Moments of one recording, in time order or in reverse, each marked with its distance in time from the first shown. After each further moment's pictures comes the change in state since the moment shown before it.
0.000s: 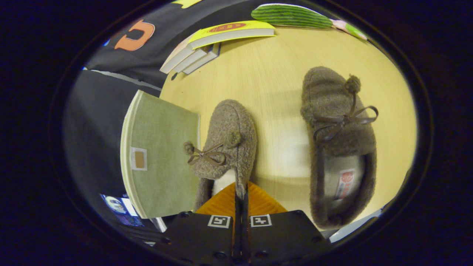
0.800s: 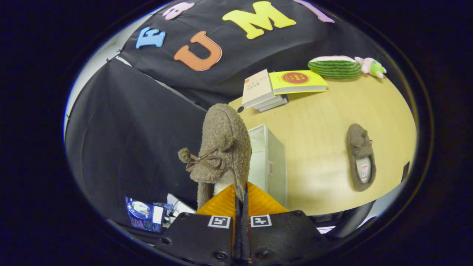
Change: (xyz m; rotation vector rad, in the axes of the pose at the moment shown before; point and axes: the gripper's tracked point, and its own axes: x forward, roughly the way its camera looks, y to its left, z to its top) arm -0.137 0.233 -0.016 -0.135 -0.298 0.162
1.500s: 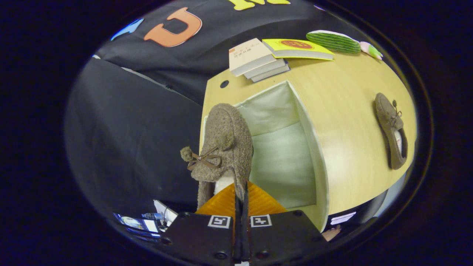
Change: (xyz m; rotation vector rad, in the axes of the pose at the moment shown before) arm 0.173 0.012 -0.055 0.112 0.150 -0.190
